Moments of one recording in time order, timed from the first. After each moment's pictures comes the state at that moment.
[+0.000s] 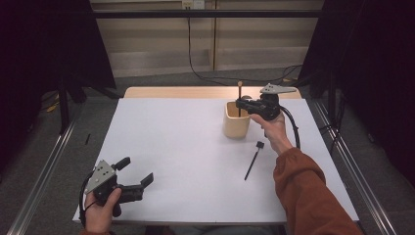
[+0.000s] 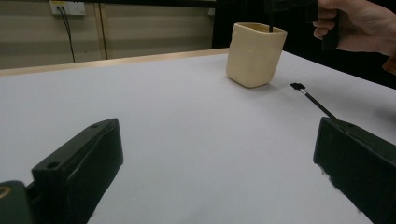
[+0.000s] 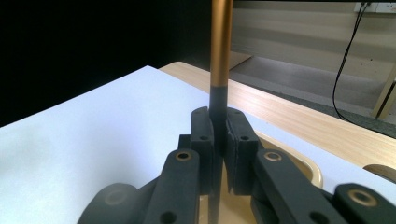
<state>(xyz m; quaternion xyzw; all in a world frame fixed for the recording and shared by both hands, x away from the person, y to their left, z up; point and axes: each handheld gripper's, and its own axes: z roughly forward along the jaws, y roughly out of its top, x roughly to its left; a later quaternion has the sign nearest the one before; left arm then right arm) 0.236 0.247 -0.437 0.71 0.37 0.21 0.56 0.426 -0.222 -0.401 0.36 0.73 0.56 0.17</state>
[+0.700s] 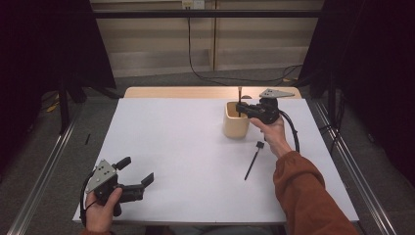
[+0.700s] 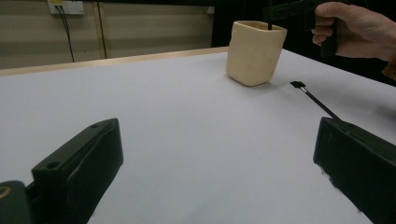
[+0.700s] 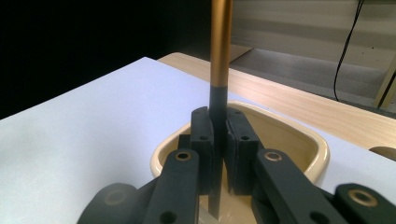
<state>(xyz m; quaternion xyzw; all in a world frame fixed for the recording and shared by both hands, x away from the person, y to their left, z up) 0.237 0.247 -0.437 0.71 0.37 0.21 0.56 0.424 -0.223 -0.415 0.38 0.73 0.55 0.16</state>
